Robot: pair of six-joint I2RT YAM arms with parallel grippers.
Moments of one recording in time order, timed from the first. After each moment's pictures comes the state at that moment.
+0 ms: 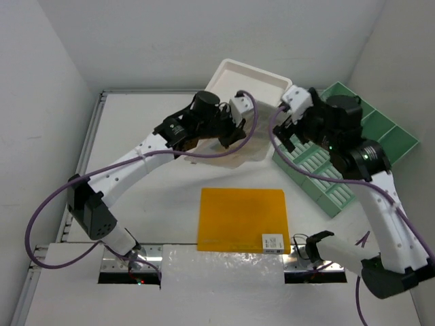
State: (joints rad) left arm -0.75 1.53 1.46 -0.42 0.32 0.22; right arm 0.35 1.12 1.40 -0.74 -0.25 -0.65
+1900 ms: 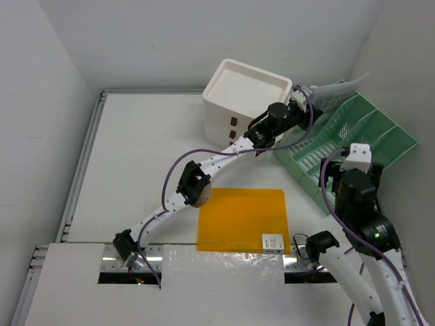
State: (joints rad) left arm -0.90 2.85 2.87 0.14 0.11 -0.17; right arm 0.33 0.44 0.81 -0.73 0.70 -0.05
